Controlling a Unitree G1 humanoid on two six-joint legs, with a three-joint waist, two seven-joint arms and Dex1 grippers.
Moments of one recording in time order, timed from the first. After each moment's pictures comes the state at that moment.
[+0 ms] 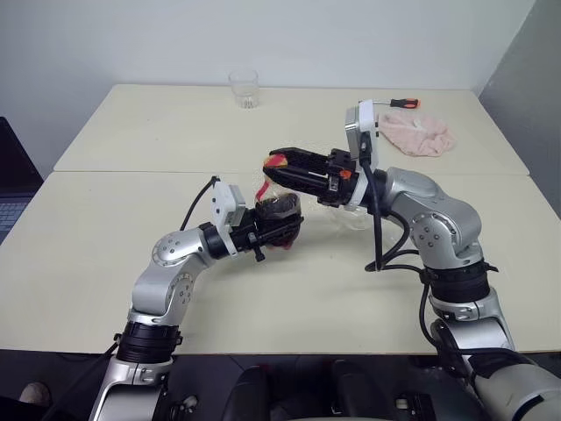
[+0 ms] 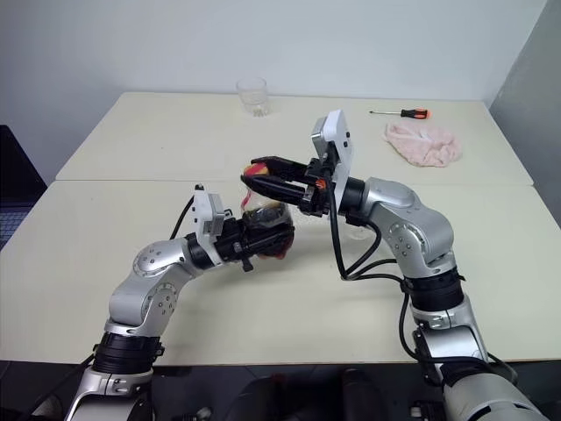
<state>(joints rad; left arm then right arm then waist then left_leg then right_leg) -0.37 0.41 -0.01 -0.09 -0.47 0.26 -0.97 -0.79 -0.26 0.10 -0.13 0.65 0.66 0.81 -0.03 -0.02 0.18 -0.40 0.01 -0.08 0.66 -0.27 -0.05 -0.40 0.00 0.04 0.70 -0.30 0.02</state>
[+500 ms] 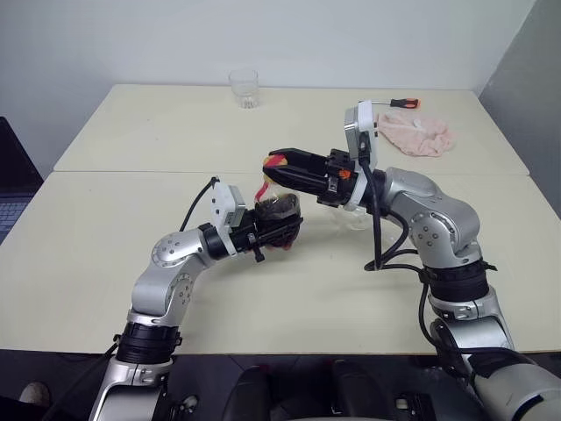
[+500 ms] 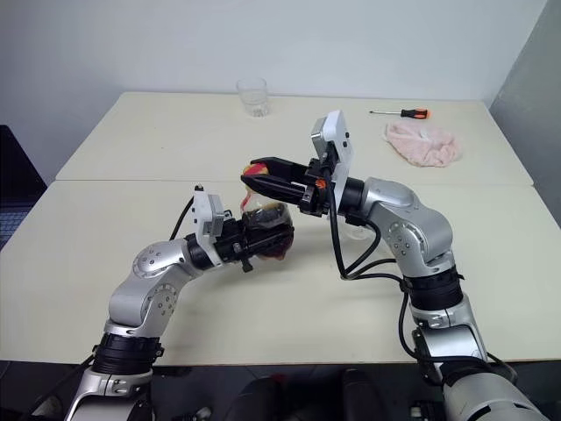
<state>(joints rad) -0.37 0.41 -0.01 -0.09 -0.47 0.26 -0.97 -0.80 -0.26 0.10 -0.13 0.65 0.66 0.81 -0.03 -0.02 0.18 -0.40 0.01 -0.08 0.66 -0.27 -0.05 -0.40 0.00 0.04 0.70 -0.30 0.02</state>
